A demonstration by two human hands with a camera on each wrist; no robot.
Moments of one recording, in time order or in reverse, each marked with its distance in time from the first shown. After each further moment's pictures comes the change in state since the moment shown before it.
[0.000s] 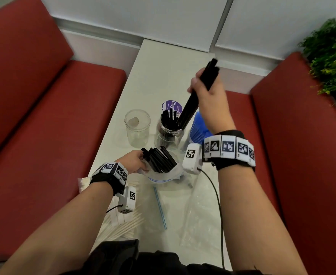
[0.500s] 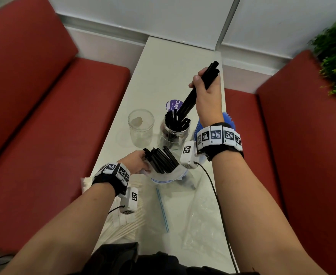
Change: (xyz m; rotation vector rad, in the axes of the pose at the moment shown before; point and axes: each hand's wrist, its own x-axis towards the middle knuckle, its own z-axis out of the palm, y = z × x) left_hand 0.003 0.002 -0.002 0.009 0.007 -0.031; right_hand 0.029 0.038 0.023 0.023 0.128 -0.009
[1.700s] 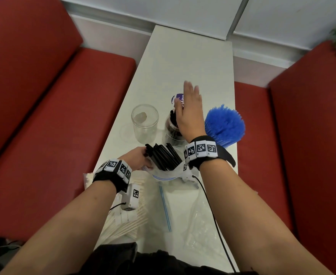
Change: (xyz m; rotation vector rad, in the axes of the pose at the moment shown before) left_hand 0.008 0.003 -0.008 0.065 0.014 -0.039; right_hand -0.025 0.076 0.028 -0.777 -0.318 -0.099
